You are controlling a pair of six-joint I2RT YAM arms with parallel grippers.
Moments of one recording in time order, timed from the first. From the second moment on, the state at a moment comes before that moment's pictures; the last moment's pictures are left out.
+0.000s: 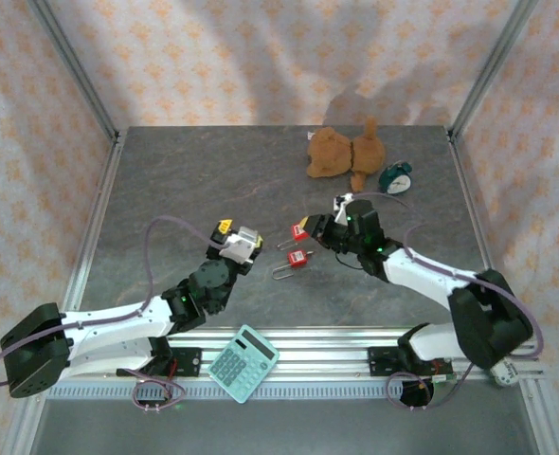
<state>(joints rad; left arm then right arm) -0.98 1.01 0.36 0.53 -0.83 0.26 0.53 1.37 0.62 0.25 -0.37 1.02</state>
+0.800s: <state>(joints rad) -0.98 0.80 0.27 0.35 -0.92 -0.06 0.55 1.75 0.75 0.45 -0.38 1.14</state>
